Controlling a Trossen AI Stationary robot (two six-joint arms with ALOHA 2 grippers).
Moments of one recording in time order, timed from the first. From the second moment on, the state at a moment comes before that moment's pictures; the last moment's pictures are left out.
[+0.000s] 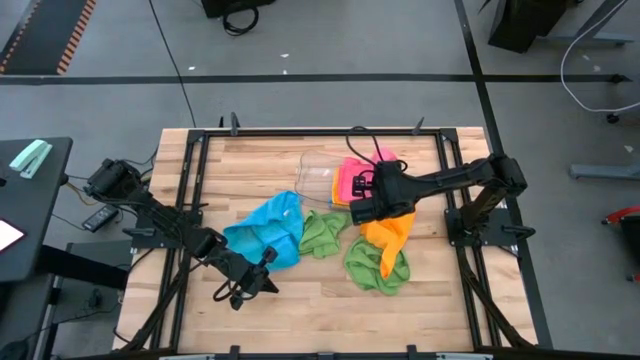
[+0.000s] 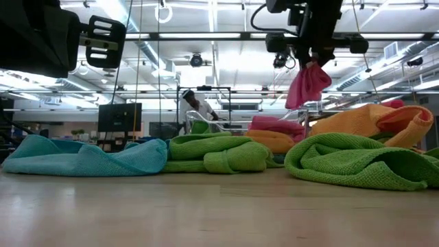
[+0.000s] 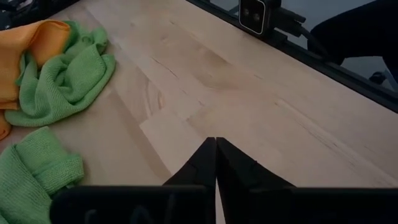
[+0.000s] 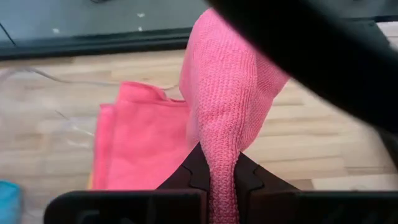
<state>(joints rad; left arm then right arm) -0.58 1.39 0.53 0.31 -0.10 0.22 0.11 1.68 1.39 -1.41 0.81 1.84</state>
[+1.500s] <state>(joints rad) -0.48 1.39 0.53 0.44 -0.11 0.12 -0.01 1.76 1.37 -1.35 0.71 1.49</state>
